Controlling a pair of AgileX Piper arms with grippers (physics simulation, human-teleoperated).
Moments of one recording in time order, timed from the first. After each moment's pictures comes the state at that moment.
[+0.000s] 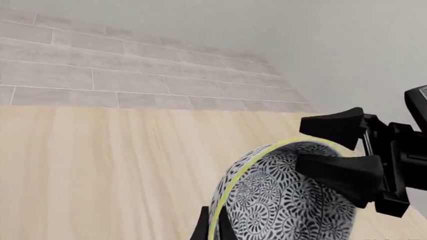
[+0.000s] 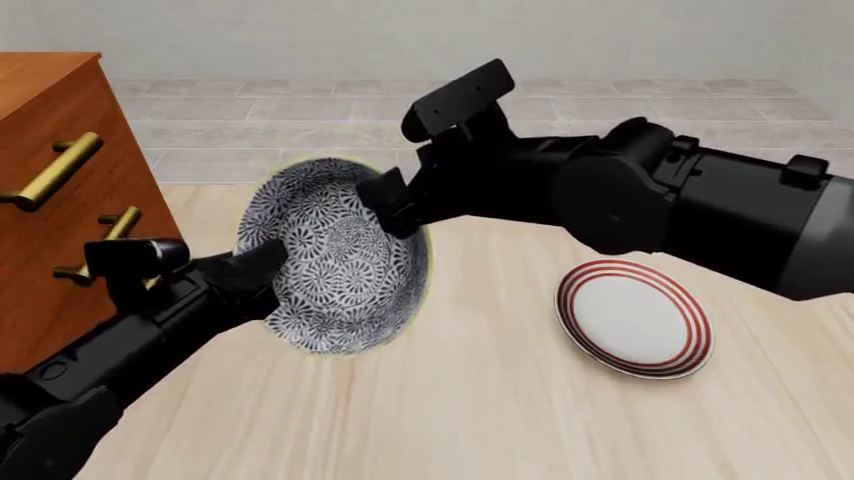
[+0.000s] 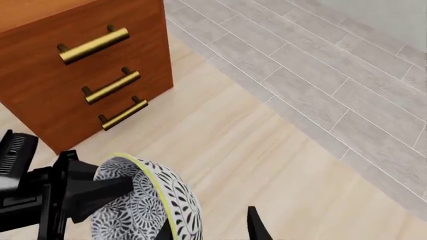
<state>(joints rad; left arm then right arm) -0.47 1.06 -0.39 -0.44 -0.35 0.77 1.50 -1.26 0.27 -0.08</state>
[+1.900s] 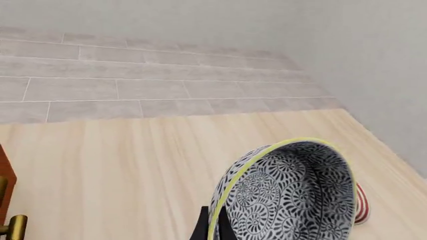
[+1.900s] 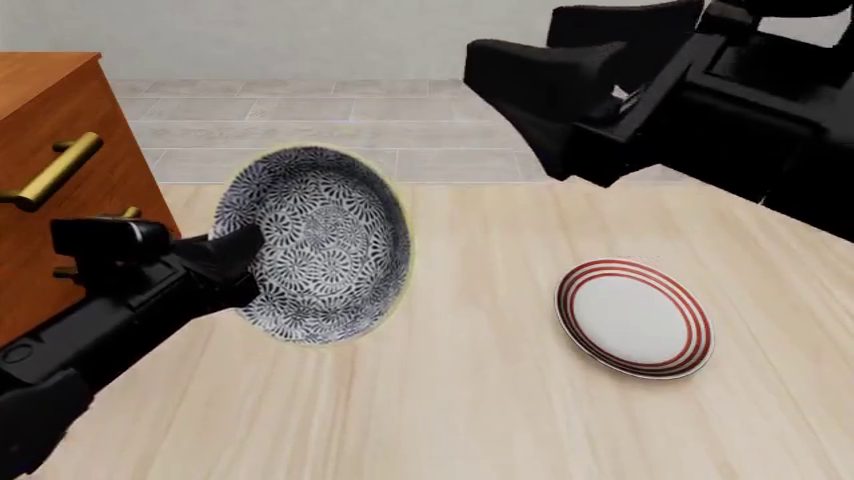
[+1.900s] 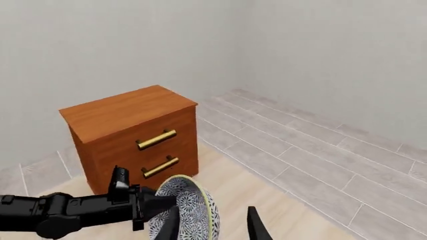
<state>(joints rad) -0.41 0.99 -0.45 -0.30 -0.26 0.83 0.98 -1.07 0.14 0.01</state>
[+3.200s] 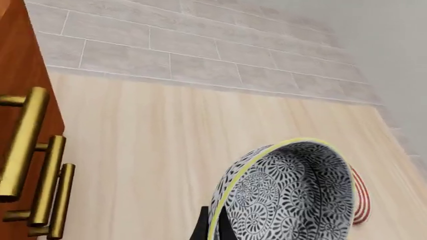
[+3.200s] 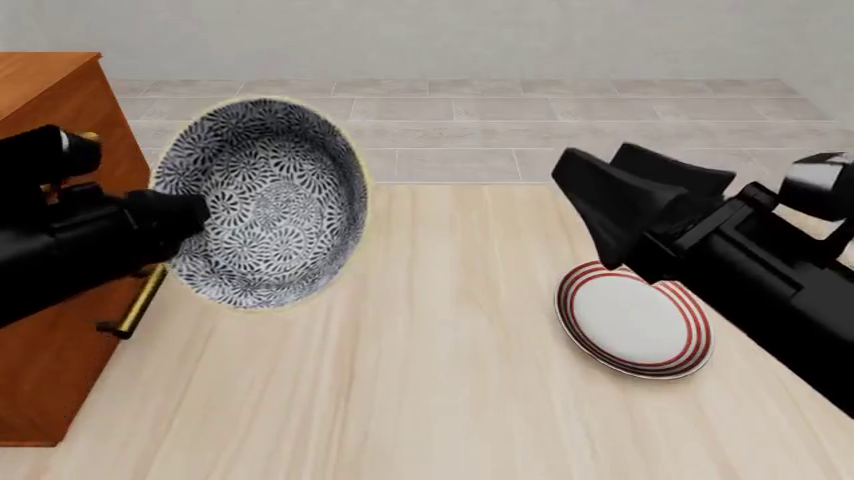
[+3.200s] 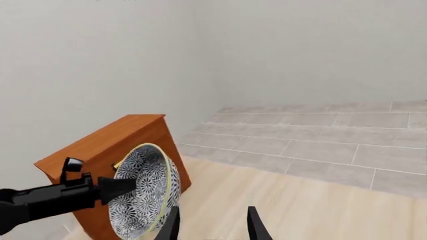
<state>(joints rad) -0.31 0.90 -0.75 0.32 -0.37 0.64 0.83 -0.58 -0.30 0.31</state>
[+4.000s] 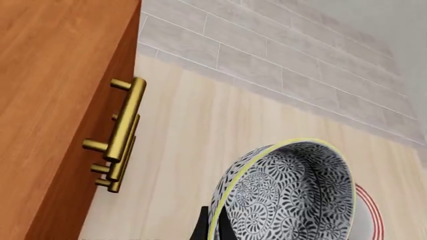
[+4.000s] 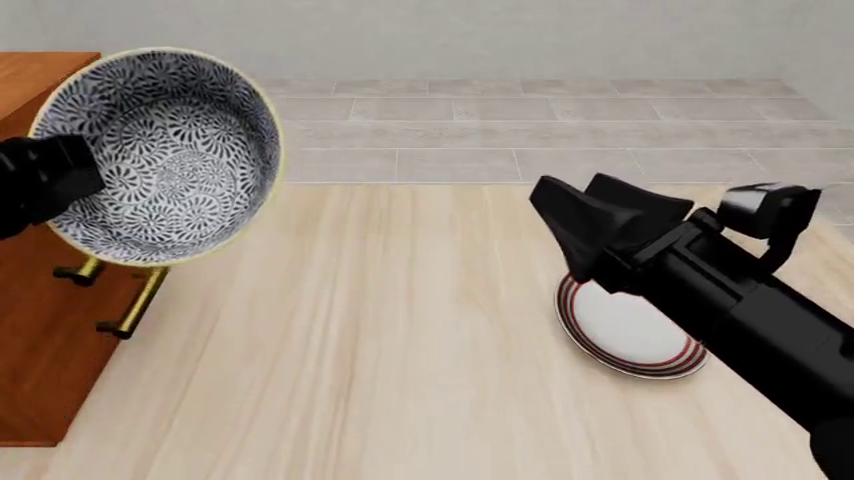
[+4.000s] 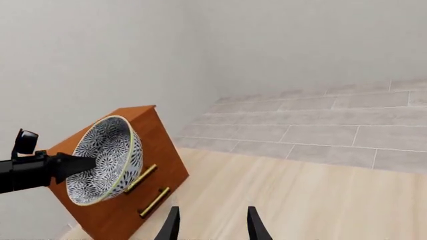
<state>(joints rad) -0.09 0.88 -1.01 0.73 -0.43 0.63 0.92 -0.52 -0.42 0.37</state>
